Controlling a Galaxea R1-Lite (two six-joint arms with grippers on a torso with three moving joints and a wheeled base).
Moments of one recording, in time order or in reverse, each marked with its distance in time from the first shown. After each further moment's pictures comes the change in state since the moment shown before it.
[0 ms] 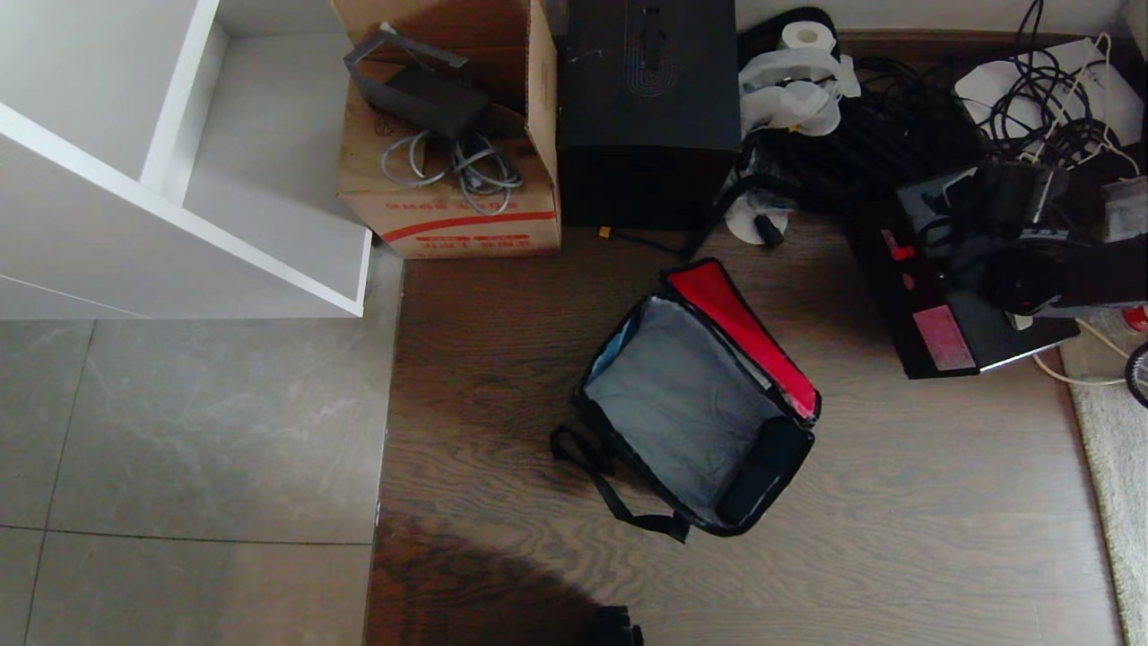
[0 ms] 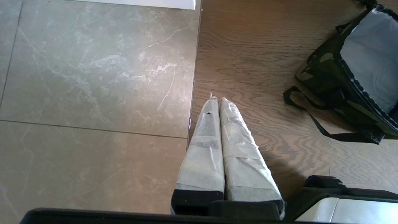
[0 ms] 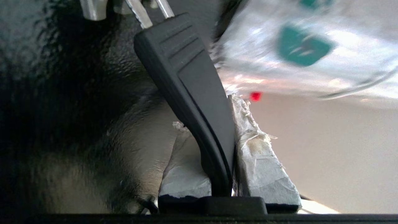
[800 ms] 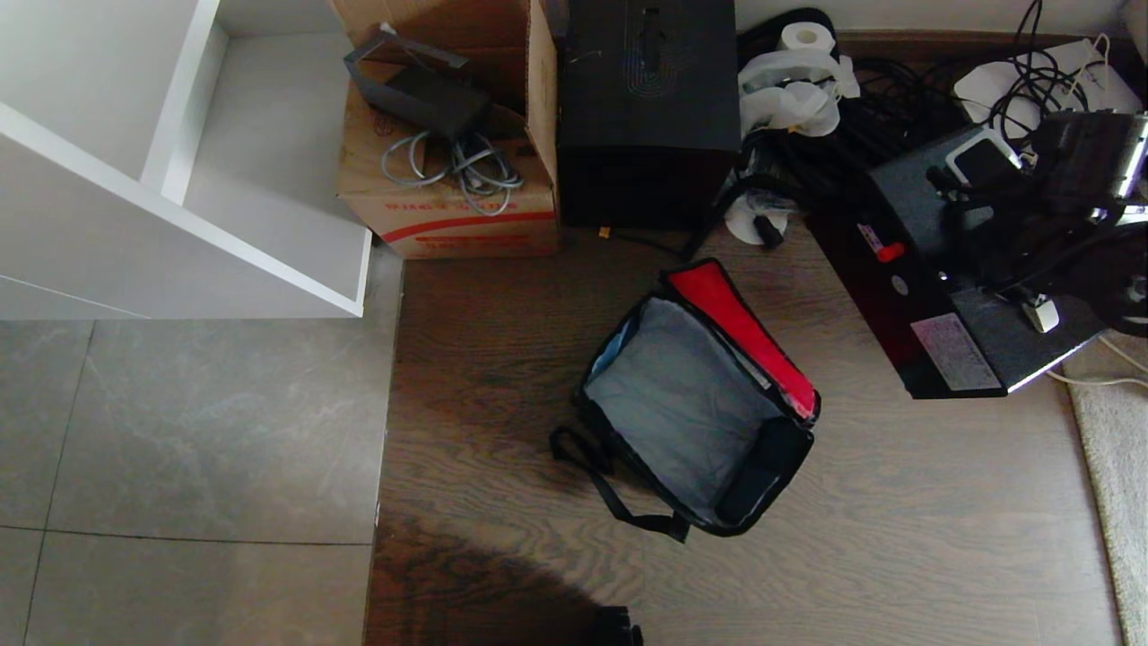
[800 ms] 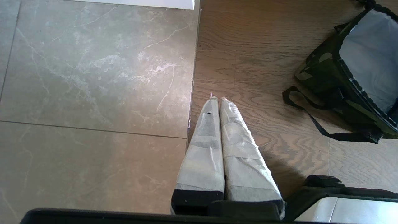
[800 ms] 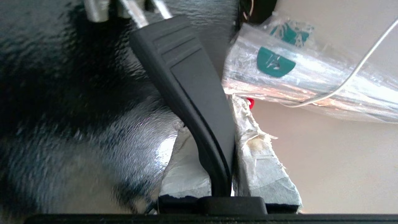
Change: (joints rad) left arm 0.000 0.000 0.000 0.000 0.000 0.001; right arm 0.213 -0.474 0.518 -0.040 0.070 -0.013
